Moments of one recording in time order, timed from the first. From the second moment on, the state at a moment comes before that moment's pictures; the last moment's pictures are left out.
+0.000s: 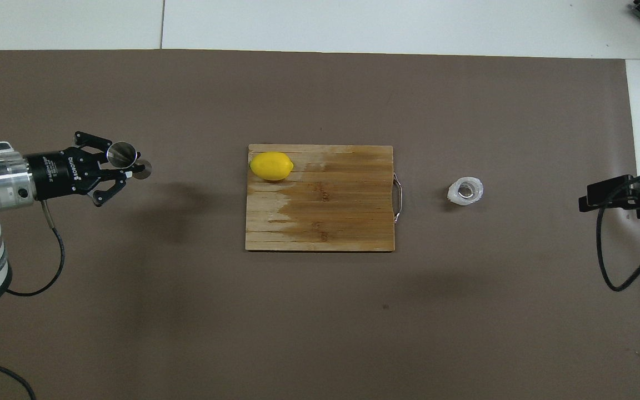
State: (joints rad) left arm -0.01 0.05 -0.01 -2.10 -1.11 2.14 -1.18; right arm 0.01 -0.07 -0.10 -1.72 0.07 1.57 0.03
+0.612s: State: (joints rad) left arm -0.52 0.04 -0.02 -2.13 -1.52 2.65 -1.22; right arm 0.01 -0.07 -0.10 -1.72 0.07 1.57 0.03
